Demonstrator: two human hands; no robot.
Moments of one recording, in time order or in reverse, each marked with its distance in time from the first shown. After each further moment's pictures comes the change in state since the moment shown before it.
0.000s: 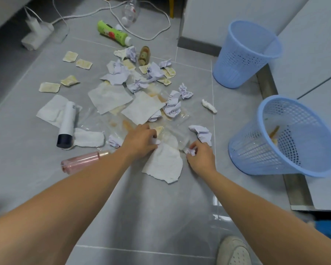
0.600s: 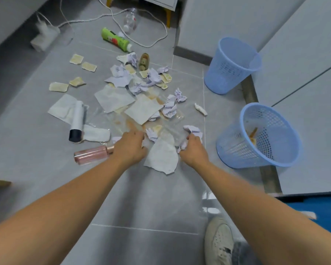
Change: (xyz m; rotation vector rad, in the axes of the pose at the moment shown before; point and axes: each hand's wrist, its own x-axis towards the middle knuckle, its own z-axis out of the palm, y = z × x) left_hand -0.094 0.020 -0.056 -0.105 -0.034 -0.225; right_hand -0.043 -0.068 -0.048 -0.199 -0.145 0.022
